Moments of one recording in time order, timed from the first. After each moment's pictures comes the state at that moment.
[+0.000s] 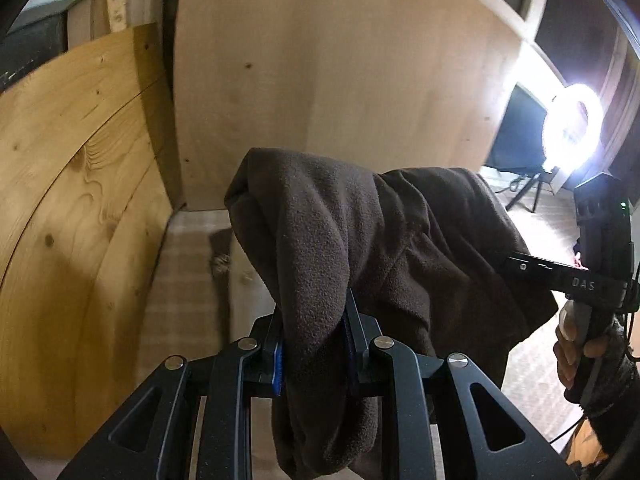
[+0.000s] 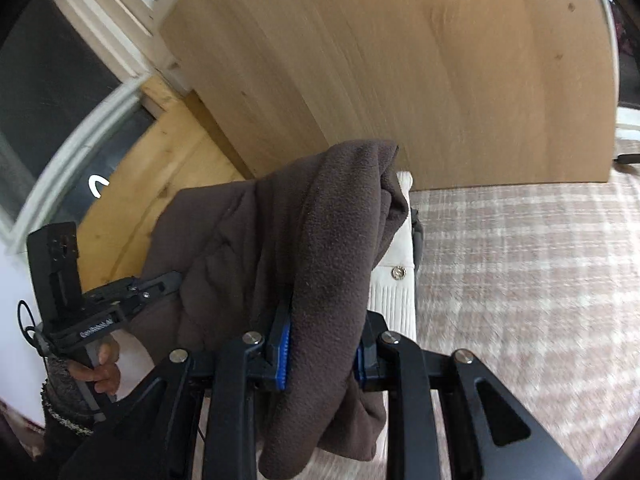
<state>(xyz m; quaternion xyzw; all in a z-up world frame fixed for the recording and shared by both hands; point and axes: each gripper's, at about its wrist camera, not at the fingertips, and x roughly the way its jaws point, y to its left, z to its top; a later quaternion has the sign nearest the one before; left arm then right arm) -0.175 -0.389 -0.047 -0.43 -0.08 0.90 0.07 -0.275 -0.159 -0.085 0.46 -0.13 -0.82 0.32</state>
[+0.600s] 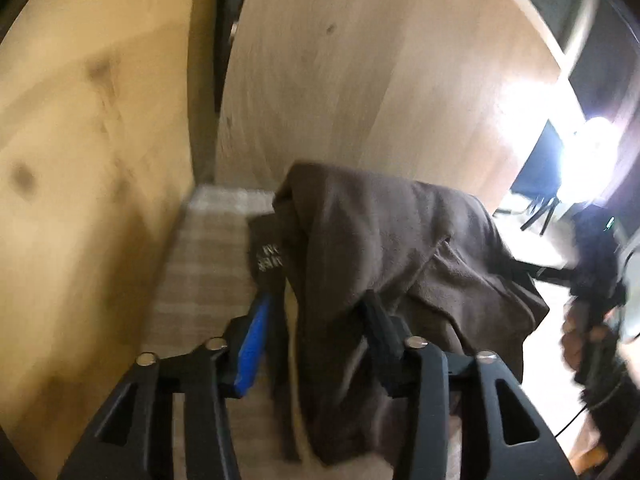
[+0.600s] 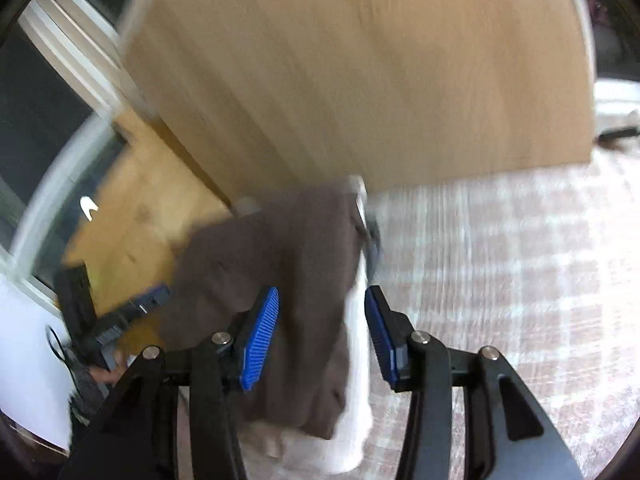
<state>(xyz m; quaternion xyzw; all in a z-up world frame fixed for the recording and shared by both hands) -0.191 -0.446 -0.097 -0.42 -0.11 0.90 0.05 -0.281 -0.097 -0.079 0.41 -0.18 -0.84 0.31</state>
